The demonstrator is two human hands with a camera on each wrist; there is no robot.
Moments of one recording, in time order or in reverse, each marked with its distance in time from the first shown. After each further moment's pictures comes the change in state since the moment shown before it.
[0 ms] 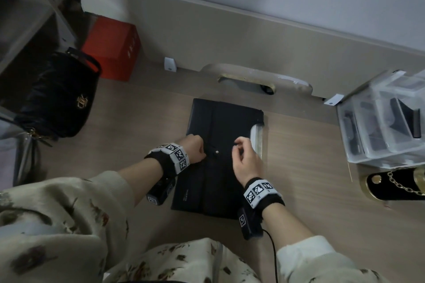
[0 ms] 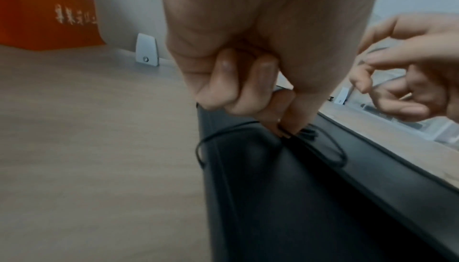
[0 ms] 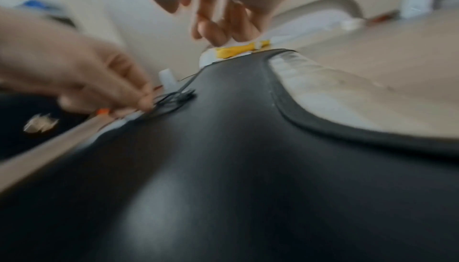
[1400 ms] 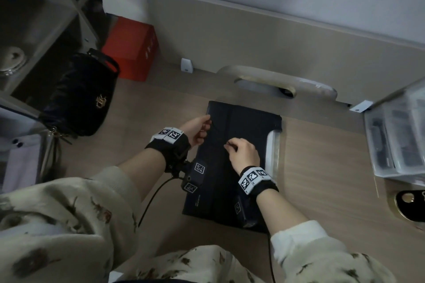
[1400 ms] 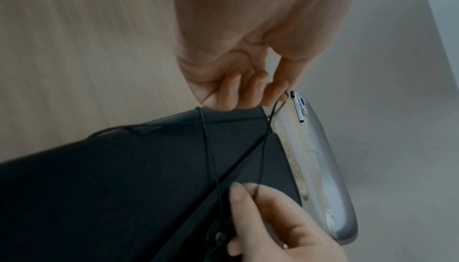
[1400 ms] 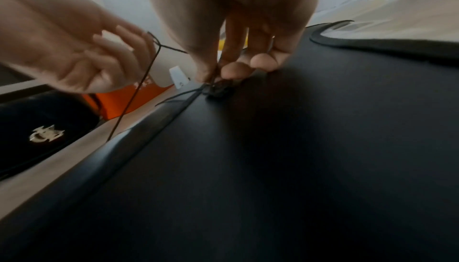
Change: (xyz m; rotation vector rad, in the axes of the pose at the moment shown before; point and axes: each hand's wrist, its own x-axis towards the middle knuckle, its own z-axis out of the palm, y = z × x) left_hand 0.020 -0.017 -0.036 -1.537 0.026 -0.274; right_hand 0.046 -0.021 0.042 -0.128 -0.170 0.064
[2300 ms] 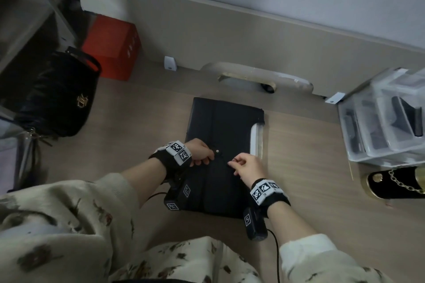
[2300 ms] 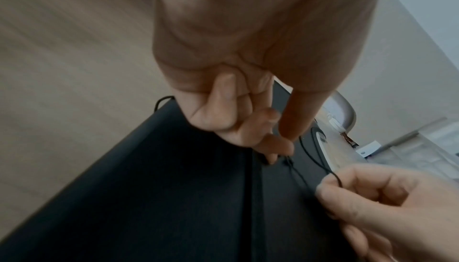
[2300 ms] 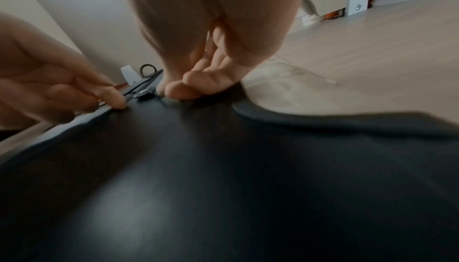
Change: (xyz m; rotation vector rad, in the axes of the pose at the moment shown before) left_hand -0.019 -0.045 0.030 0.999 -0.145 -0.062; right_hand -0.045 0.057 -0.021 0.281 -0.161 0.238
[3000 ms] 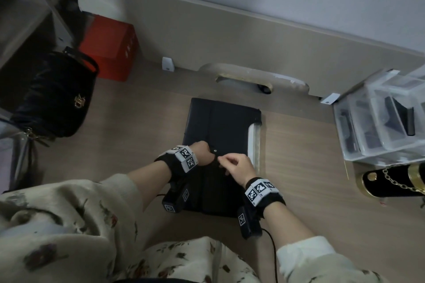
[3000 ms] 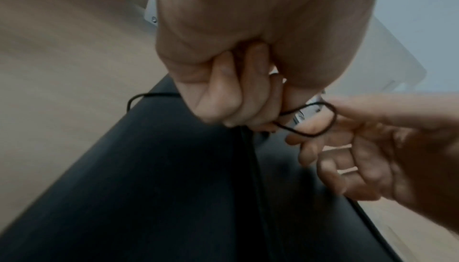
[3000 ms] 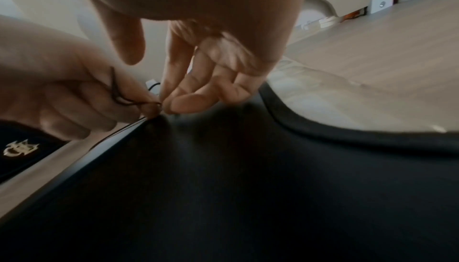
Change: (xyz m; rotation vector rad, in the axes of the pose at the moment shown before) left_hand -0.001 0.007 0.013 0.245 0.127 0.045; right_hand -0.009 -0.017 0.005 0.084 -0.130 -0.163
